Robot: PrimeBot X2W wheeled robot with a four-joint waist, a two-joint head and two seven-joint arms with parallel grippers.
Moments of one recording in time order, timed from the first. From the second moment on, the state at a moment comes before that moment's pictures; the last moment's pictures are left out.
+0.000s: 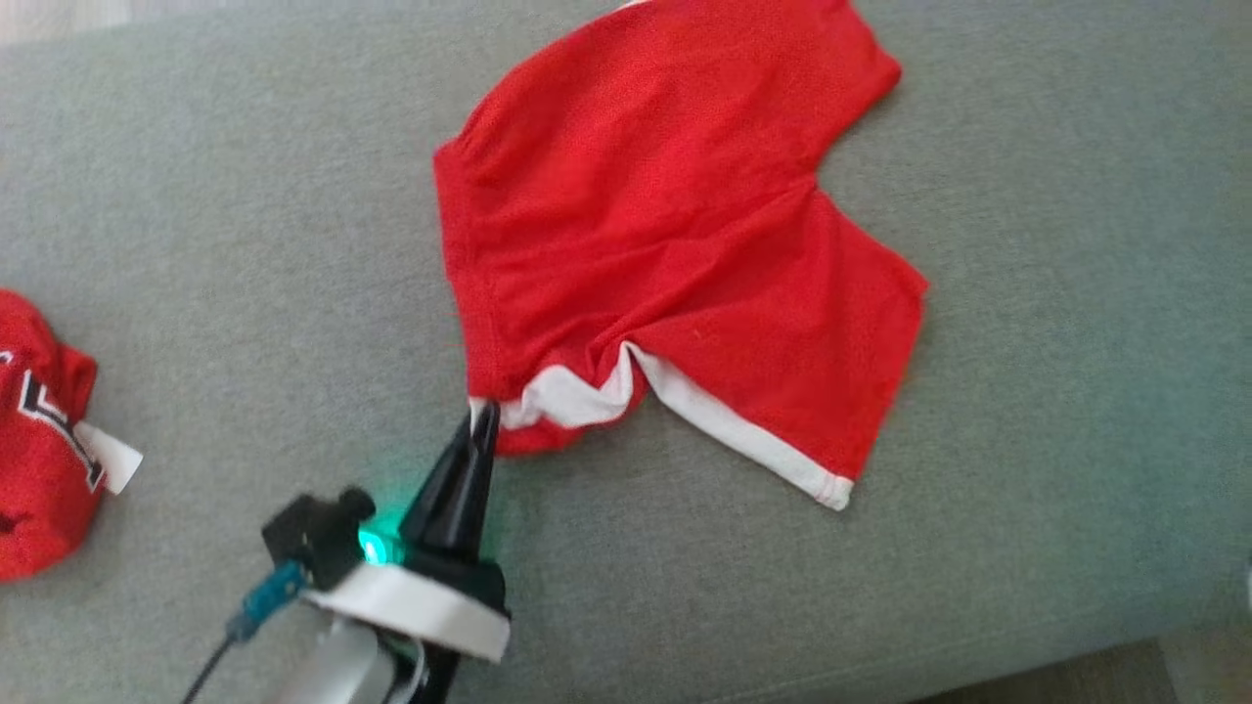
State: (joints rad) left arm -0.20 0.27 -0.61 0.22 -0.71 -0.07 -0.25; right arm 0.15 -0.29 -0.21 -0.21 0.46 0.13 -0.24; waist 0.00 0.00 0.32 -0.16
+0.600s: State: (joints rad) left arm -0.29 0.27 -0.62 0.15 -0.66 -0.07 -0.25; right arm 0.12 -0.41 0.25 -0.12 0.38 0.13 0.00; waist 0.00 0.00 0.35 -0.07
